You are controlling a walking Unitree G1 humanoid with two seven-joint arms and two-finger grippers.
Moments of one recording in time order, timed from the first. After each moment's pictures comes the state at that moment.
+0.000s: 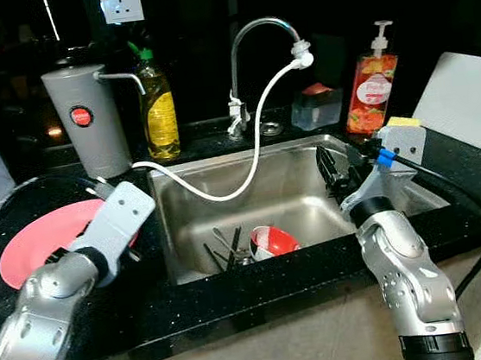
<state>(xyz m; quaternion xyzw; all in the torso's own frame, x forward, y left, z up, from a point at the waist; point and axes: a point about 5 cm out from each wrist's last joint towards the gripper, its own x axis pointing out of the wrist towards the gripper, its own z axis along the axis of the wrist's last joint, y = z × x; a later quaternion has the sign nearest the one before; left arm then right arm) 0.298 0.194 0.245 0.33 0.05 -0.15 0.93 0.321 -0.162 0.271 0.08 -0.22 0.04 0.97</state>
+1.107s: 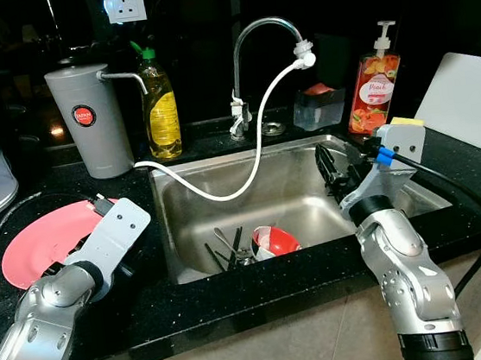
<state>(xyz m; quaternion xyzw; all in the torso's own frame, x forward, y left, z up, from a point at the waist) 0.303 0.215 0.222 0.34 0.11 -0.10 0.93 0.322 -0.162 0.273 0.08 -0.23 0.04 0.97</state>
